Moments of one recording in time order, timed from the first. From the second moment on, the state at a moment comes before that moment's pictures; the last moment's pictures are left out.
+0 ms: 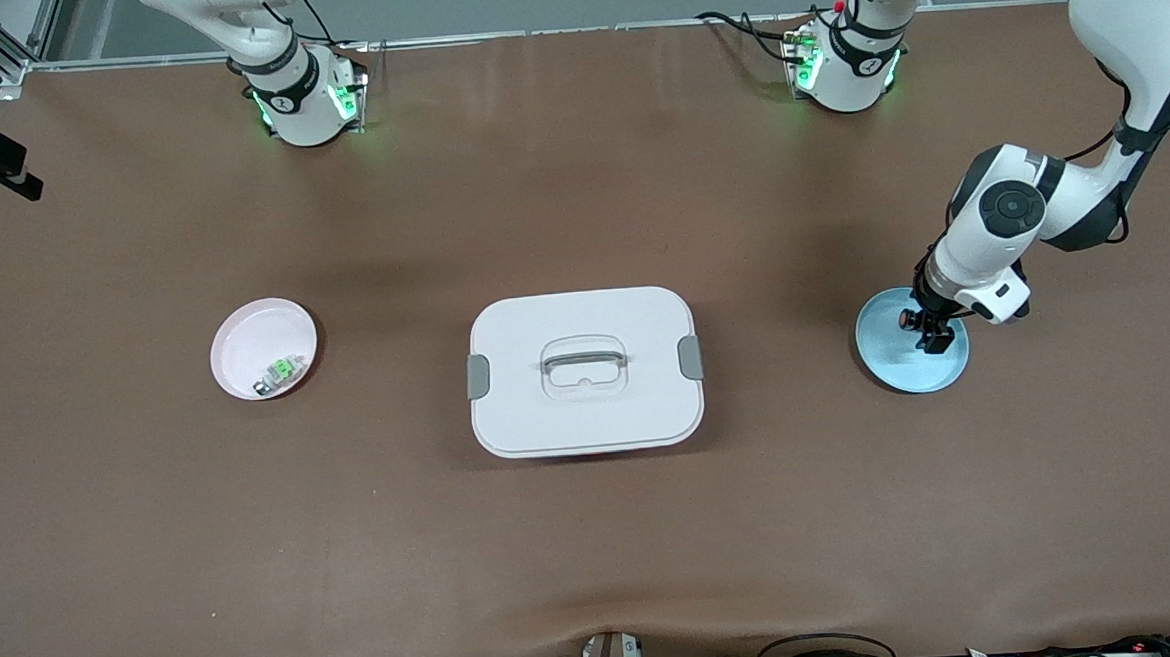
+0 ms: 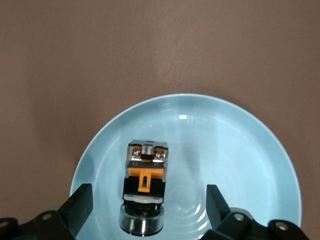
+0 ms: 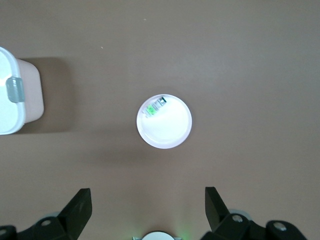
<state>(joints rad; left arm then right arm) 0.71 0.42 -0.67 -2.31 0.80 2.55 -2.05 -0.05 -0.09 -0.02 -1.51 0.03 1.41 -0.05</state>
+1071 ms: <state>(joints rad) 0.66 0.38 -0.71 -2.18 0.59 2.42 -1.87 -0.01 -0.04 -0.01 -1.49 0.04 1.47 0.02</state>
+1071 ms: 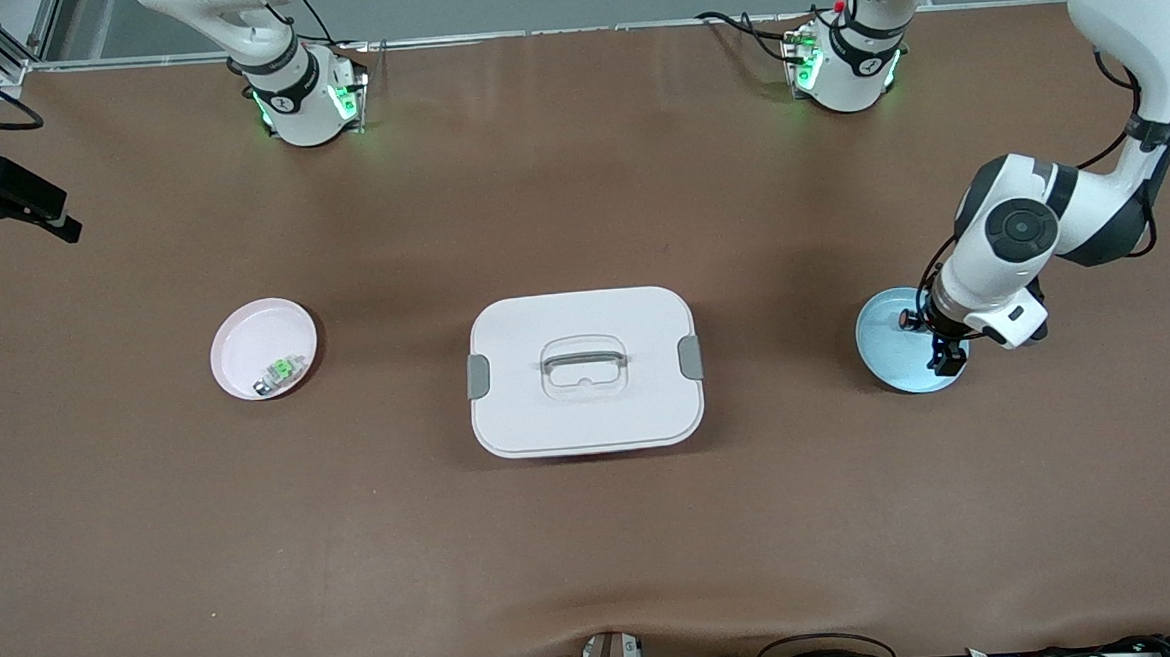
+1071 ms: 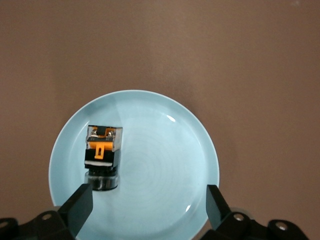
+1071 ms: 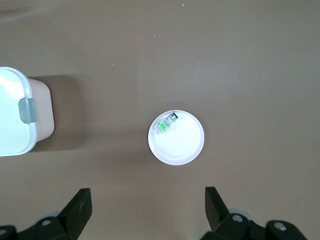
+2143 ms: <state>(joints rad) 0.65 0.10 -0.73 -2.28 0.12 2.41 -0.55 0.01 -0.01 -0.01 -1.49 0.05 1.47 0.02</state>
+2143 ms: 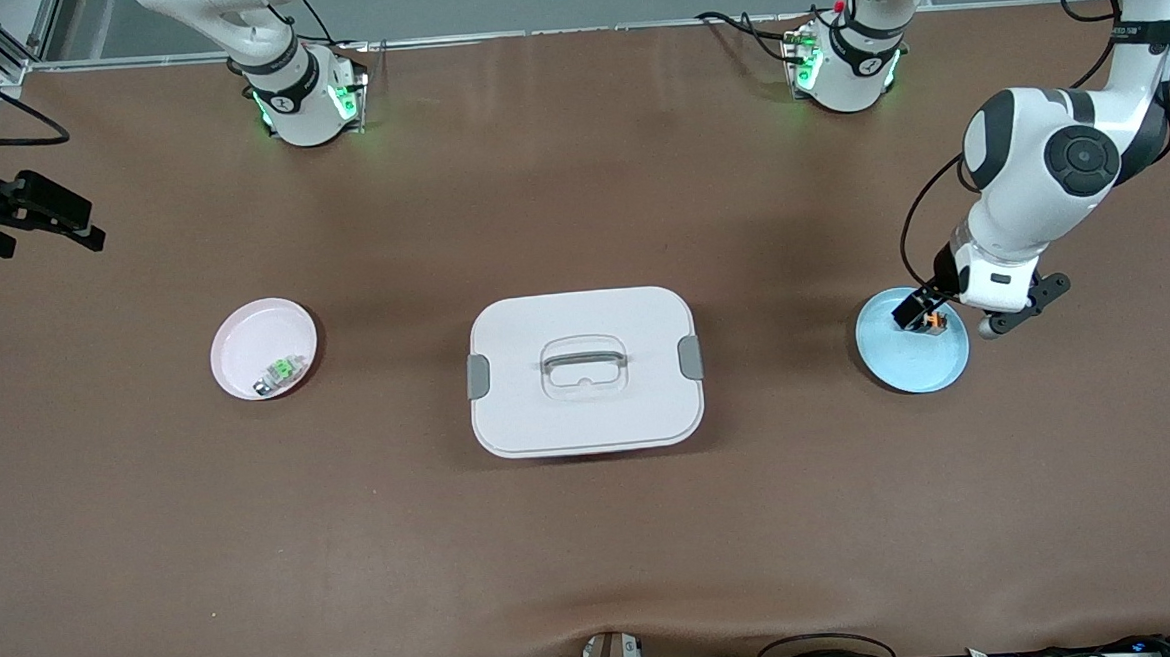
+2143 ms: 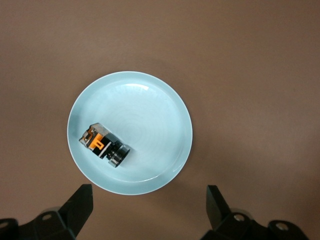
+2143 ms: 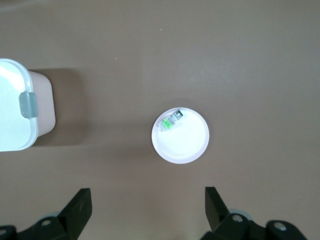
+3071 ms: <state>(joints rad) 0.65 0.01 -0.73 -2.21 0.05 2.35 -0.11 0.04 -0.01 -0.01 -1.49 0.05 1.45 0.02</state>
